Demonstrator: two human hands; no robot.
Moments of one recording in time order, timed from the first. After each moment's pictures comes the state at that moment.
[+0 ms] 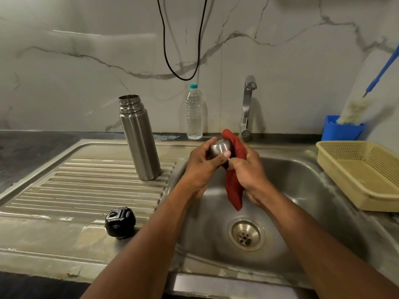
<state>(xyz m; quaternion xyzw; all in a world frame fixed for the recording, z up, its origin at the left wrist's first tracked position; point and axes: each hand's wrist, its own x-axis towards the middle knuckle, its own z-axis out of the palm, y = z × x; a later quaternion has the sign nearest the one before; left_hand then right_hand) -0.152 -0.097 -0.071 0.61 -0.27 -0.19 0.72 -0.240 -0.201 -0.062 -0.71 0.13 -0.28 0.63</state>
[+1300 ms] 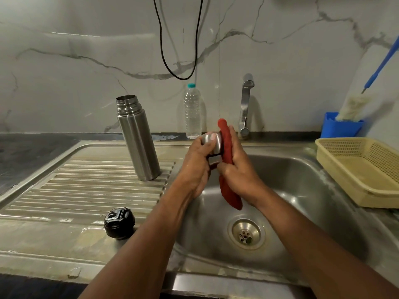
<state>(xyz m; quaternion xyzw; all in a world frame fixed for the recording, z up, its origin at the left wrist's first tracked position) -0.179 -0.087 -0.039 0.54 -0.24 -0.22 0.78 -0.252 -0.183 -0.052 -0.80 0.05 -0.26 0.54</state>
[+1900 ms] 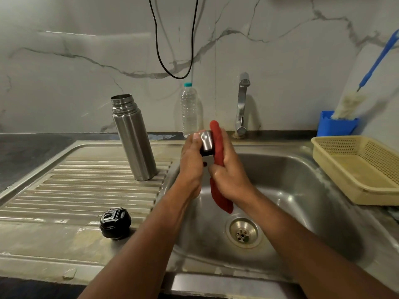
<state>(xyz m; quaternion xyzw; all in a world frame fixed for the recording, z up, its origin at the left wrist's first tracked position) -0.173 -0.097 -0.047 0.60 -0.17 -0.11 0.77 -0.251 -0.169 -0.056 -0.80 0.04 -0.28 0.53</state>
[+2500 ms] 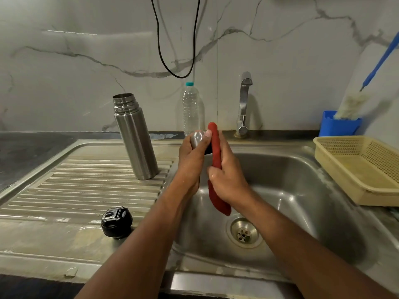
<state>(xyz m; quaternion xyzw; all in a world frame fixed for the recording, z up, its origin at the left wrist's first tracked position) -0.164 -0.092 -0.050 0.60 -0.21 -0.10 0.76 -0.250 -0.155 -0.055 -0.79 0.07 -0.27 0.55</state>
